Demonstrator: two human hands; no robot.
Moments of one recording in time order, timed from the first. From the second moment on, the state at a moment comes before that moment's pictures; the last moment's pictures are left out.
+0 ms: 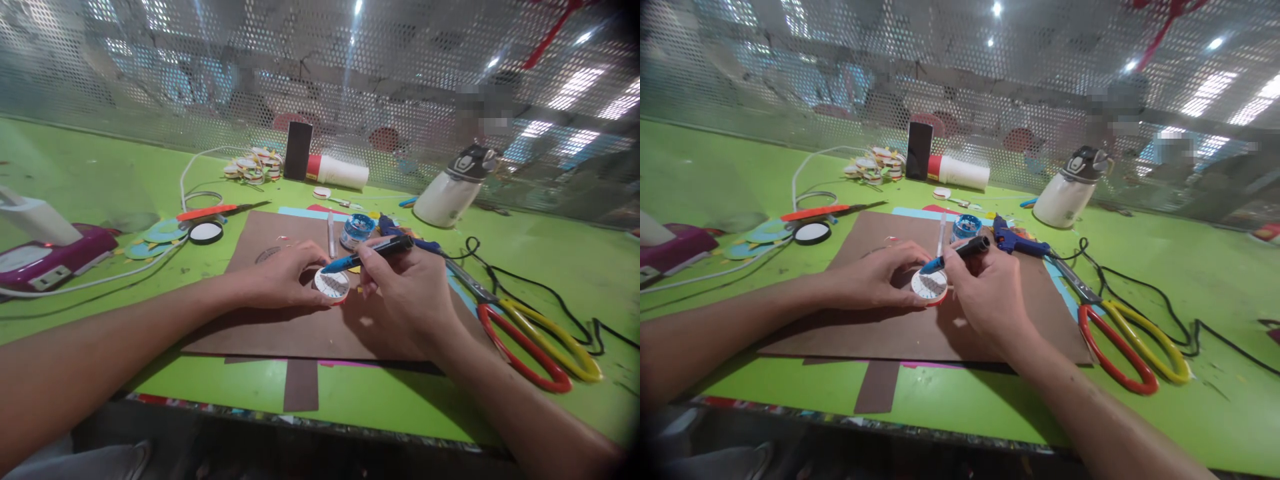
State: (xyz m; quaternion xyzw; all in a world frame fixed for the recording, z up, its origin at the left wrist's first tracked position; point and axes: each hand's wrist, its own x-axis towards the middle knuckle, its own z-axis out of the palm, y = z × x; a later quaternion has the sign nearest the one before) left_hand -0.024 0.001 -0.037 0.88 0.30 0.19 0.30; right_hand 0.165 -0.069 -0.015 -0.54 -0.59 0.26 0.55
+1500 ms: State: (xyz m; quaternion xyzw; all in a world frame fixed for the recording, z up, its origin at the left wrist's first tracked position) left_hand -0.022 0.001 -0.038 0.88 0.32 0.19 0.30; right_hand 0.167 -0.066 -0.033 -0.52 -0.66 0.20 0.51
